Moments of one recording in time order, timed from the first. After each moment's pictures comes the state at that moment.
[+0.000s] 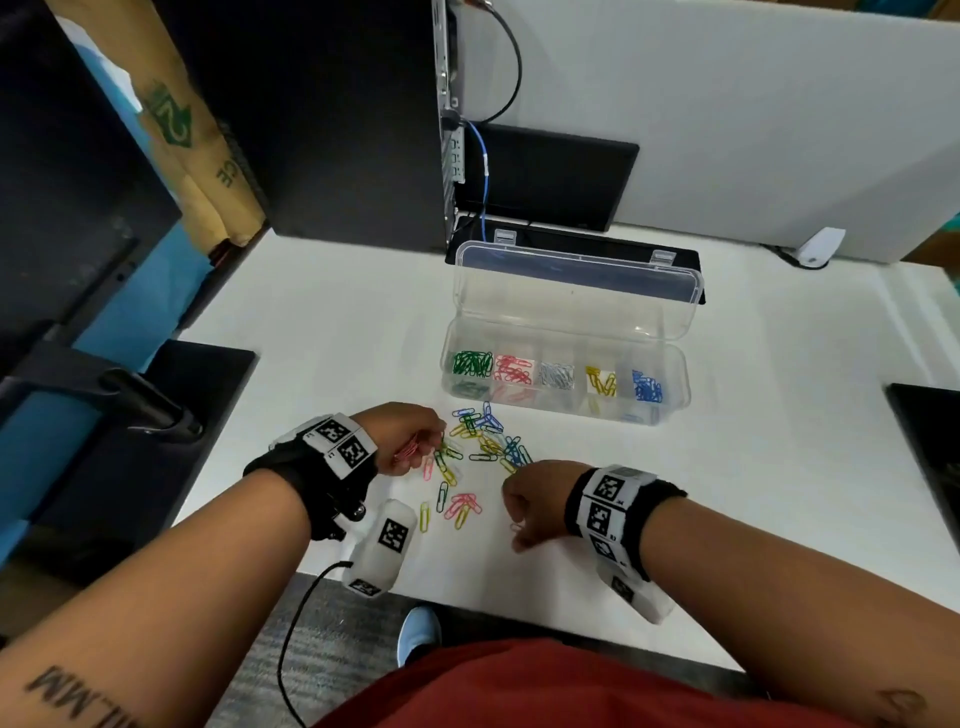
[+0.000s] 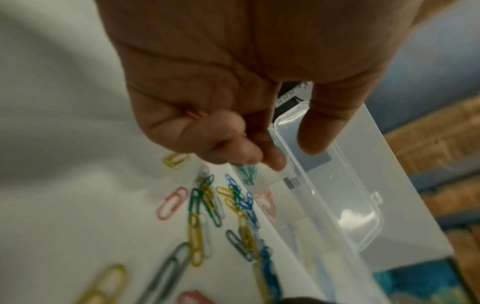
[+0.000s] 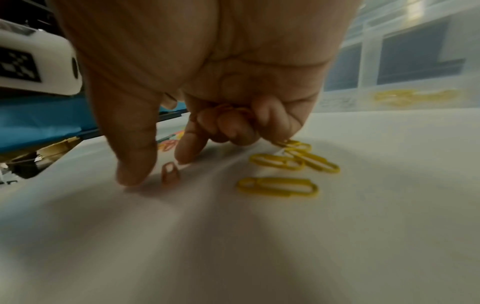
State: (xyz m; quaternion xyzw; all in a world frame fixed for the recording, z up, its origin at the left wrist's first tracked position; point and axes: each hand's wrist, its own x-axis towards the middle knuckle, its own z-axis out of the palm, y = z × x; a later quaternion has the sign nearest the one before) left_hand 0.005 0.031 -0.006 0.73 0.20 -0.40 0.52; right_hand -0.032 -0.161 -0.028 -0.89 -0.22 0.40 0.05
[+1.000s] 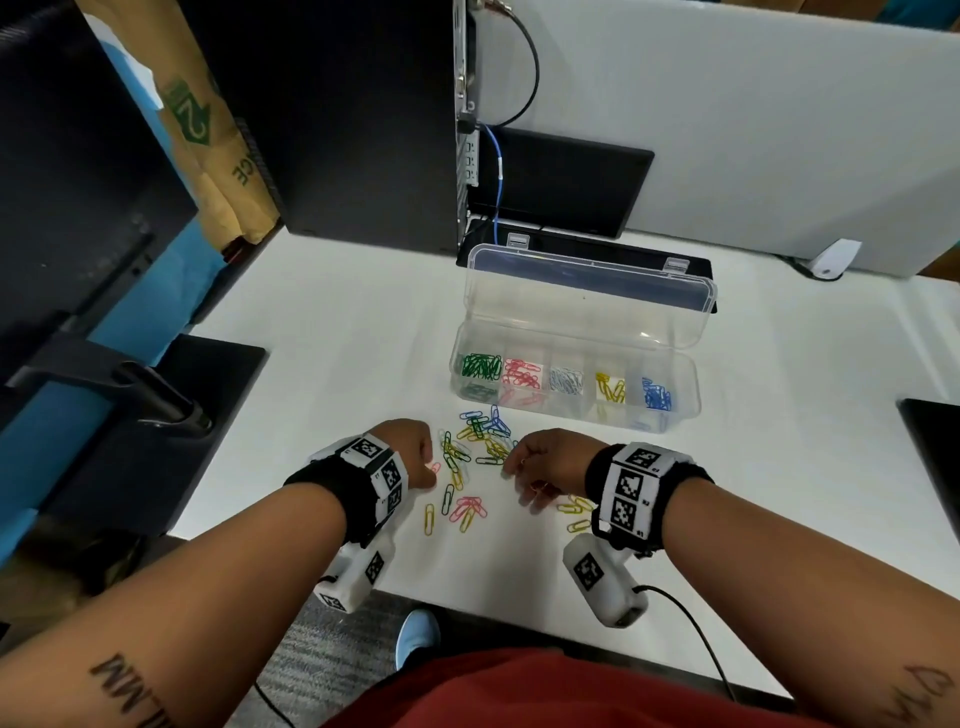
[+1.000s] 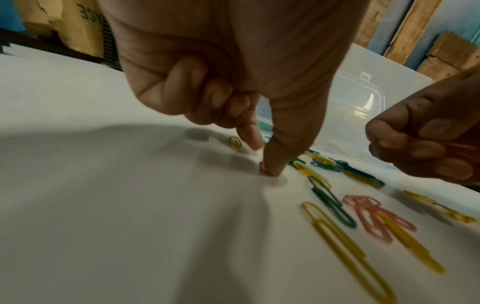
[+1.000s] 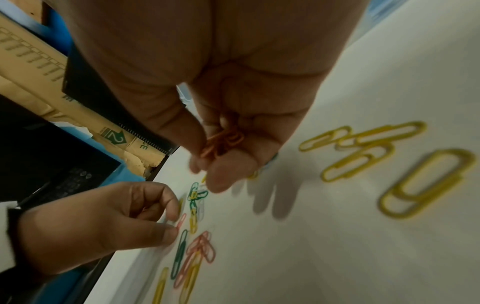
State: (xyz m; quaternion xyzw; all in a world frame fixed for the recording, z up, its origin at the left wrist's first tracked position) left_hand -0.005 0.036 -0.035 0.95 -0.04 -0.28 0.12; right_hand -0.010 -0.165 -0.019 -0.77 0.06 0.45 0.46
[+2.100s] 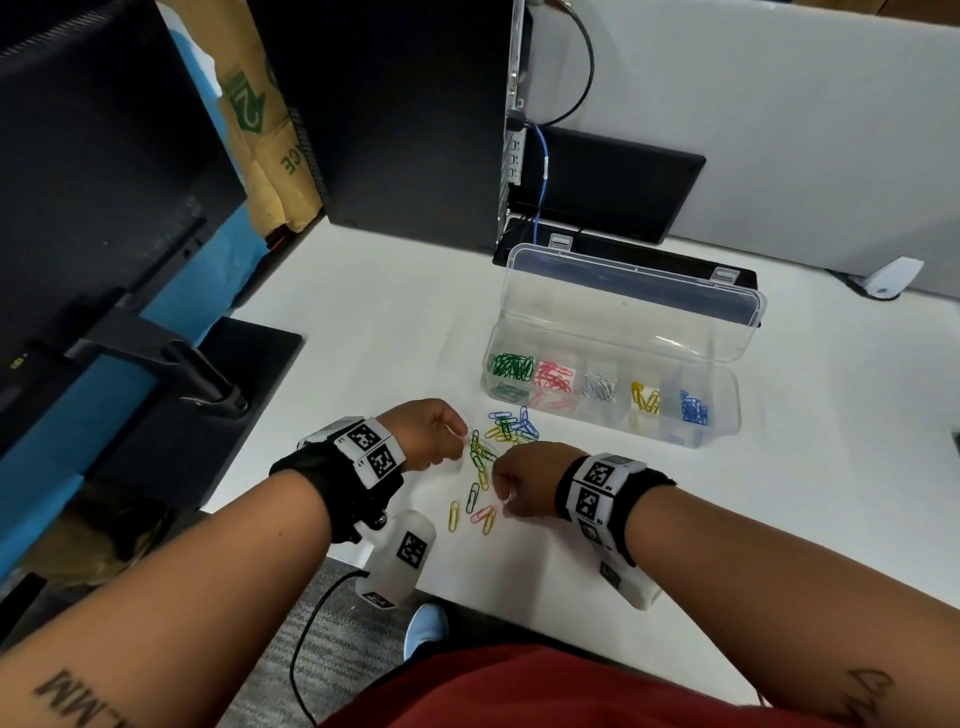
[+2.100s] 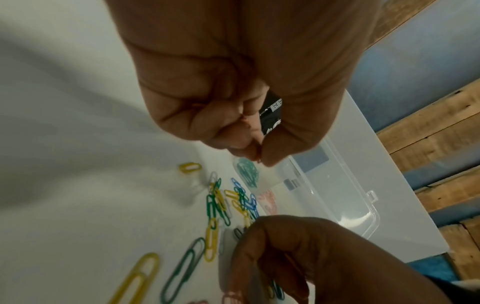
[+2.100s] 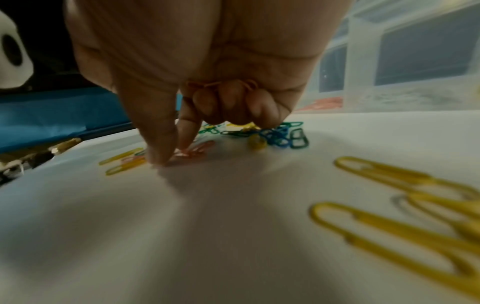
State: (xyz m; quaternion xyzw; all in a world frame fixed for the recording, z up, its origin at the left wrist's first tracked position) left_hand -0.008 0.049 -0.011 0.82 0.12 -0.31 0.46; right_hand -0.004 -0.126 -0.037 -0.89 -0.29 0.35 0.07
